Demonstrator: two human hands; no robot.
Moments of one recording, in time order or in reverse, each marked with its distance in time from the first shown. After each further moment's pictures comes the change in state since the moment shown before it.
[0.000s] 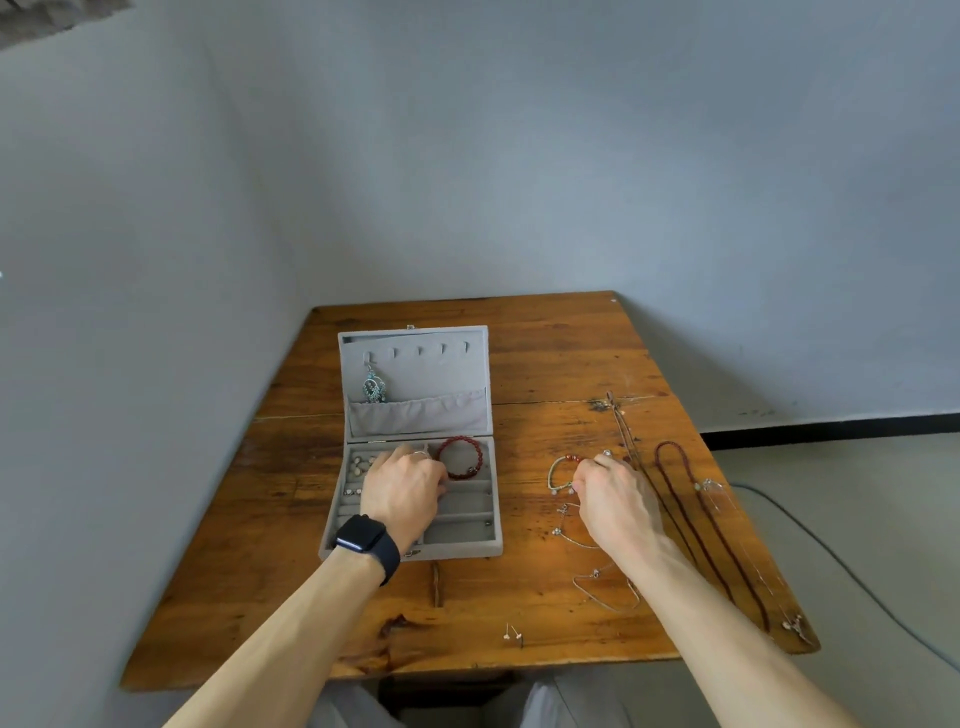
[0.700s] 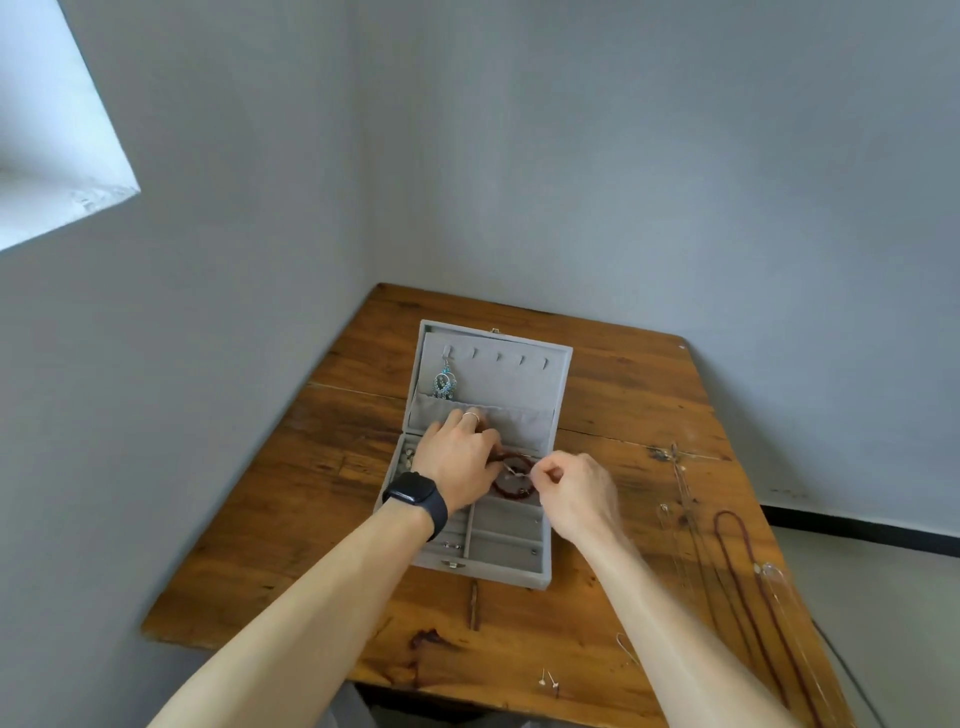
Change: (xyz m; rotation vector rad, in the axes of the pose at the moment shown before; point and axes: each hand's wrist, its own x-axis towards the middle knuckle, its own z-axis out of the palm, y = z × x) left_hand 0.040 -0.029 0.006 -0.216 0.050 -0.033; right_hand 0.046 -0.103 0.004 0.329 -0.111 -0.014
